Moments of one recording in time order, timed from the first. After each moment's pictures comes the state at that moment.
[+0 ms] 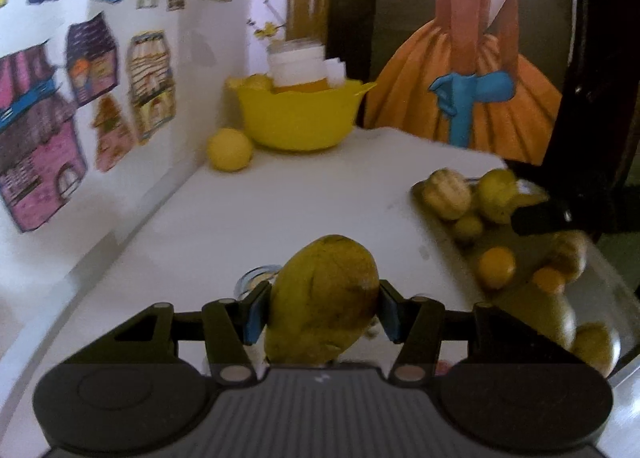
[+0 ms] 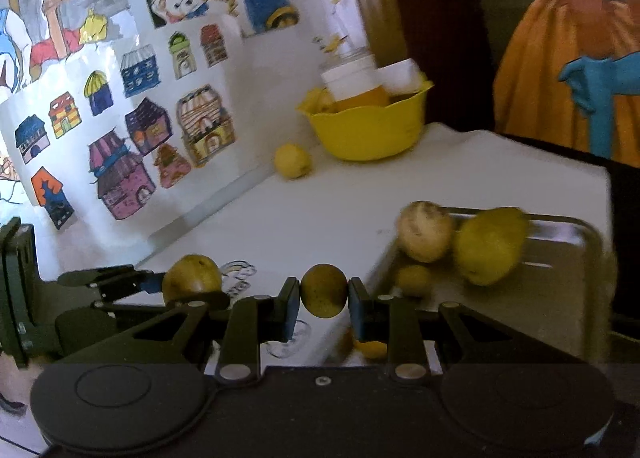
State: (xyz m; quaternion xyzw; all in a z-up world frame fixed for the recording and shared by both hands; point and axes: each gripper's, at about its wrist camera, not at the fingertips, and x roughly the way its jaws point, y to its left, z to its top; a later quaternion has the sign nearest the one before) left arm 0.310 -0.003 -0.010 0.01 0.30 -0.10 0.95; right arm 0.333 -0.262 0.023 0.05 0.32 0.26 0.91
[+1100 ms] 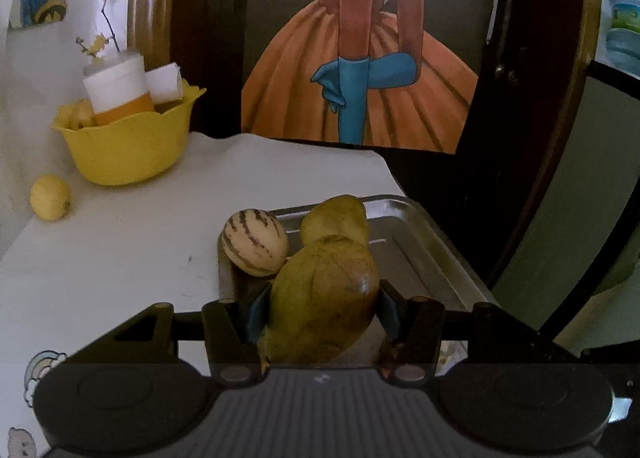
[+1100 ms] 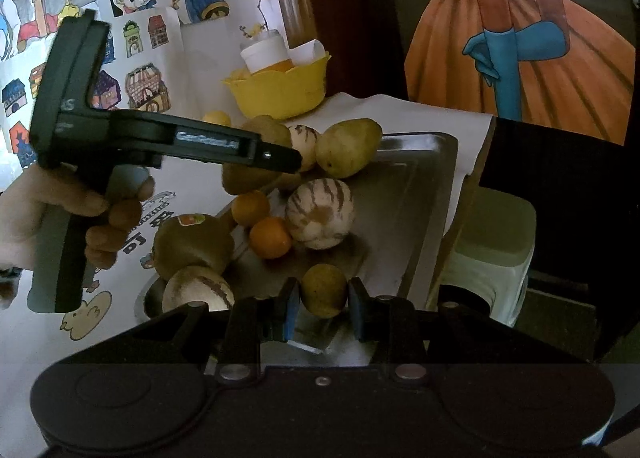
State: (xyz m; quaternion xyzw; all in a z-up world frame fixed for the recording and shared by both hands) left arm 0.364 -0.145 -0.006 0.02 0.32 -0.21 0.92; right arm 0.256 -0.360 -0.031 0.04 0.32 0.19 0.93
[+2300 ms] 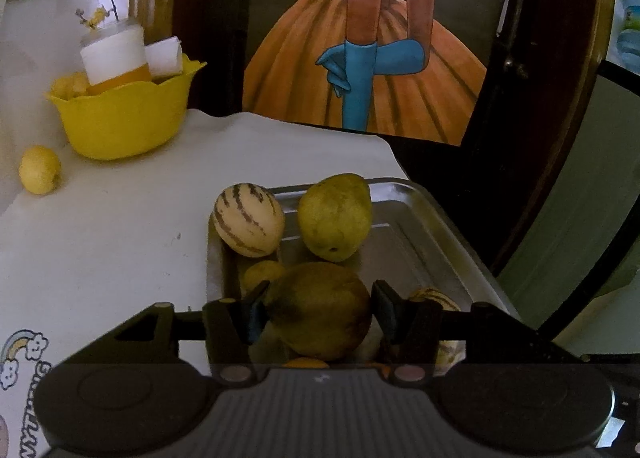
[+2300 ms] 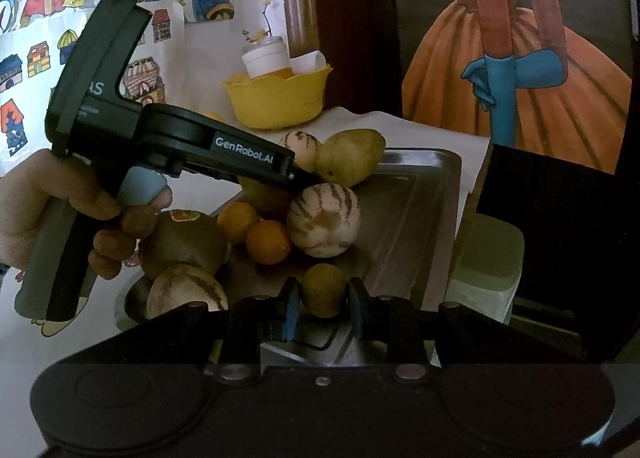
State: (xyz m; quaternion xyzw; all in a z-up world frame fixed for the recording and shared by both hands) left arm 0.366 -0.151 -0.022 0.01 0.34 -0.20 0.92; right arm 0.255 -0.340 -0.043 0.01 0.29 0.17 0.94
